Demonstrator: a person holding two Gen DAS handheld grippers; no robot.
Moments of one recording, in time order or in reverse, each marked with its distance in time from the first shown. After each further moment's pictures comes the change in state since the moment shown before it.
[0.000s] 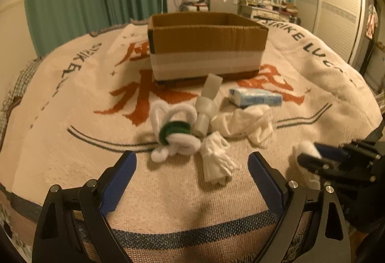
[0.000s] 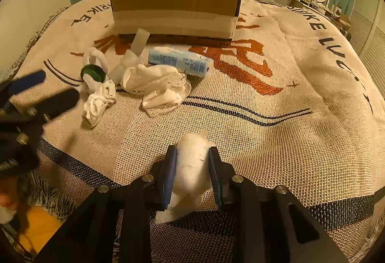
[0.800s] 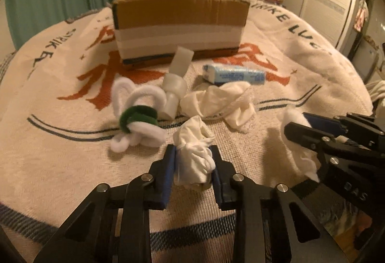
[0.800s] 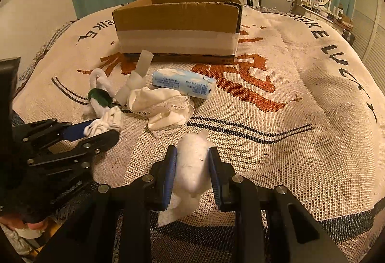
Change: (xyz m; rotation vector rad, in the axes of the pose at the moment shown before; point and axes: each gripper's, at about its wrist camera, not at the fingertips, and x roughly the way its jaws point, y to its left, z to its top) left arm 0.018 -0.015 -0.007 0.023 0.079 -0.114; right arm -0.006 -0.007 0.012 0.020 -0.069 0.059
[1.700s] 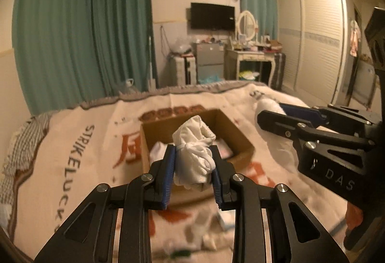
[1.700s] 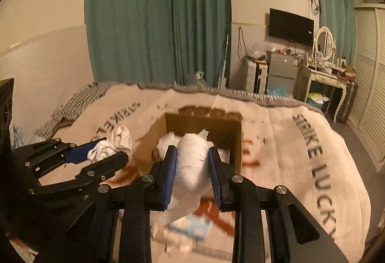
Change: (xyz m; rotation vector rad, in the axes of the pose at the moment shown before) left arm -0.074 0.017 0.174 0.054 -0.344 0.067; right arm -0.096 0.003 0.176 -0.066 -0.381 0.055
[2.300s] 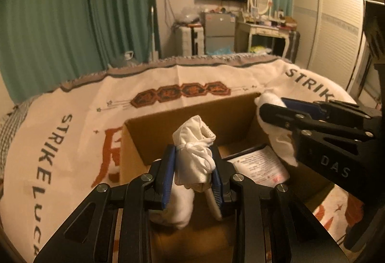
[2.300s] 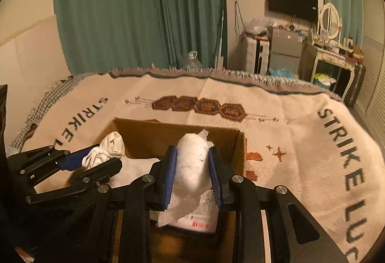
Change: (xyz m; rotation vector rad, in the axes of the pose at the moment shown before) left arm 0.168 0.029 0.003 -0.011 0.174 0.008; right arm 0.202 -0.067 0.023 0.061 0.147 0.011
